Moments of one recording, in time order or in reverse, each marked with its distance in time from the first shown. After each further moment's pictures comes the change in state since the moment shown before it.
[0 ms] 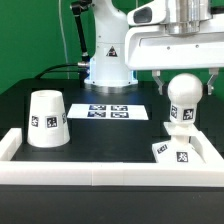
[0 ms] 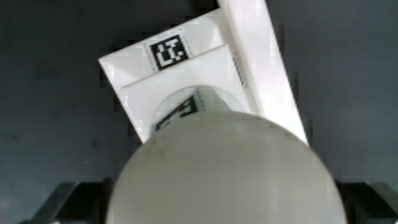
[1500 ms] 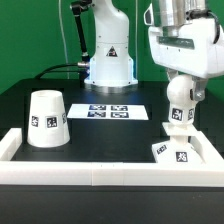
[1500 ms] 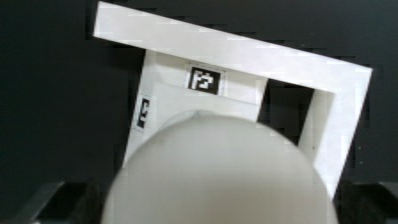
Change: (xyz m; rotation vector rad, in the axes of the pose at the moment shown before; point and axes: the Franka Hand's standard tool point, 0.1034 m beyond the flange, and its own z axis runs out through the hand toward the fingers) arm -0.003 0.000 0.002 0.023 -0.044 0.825
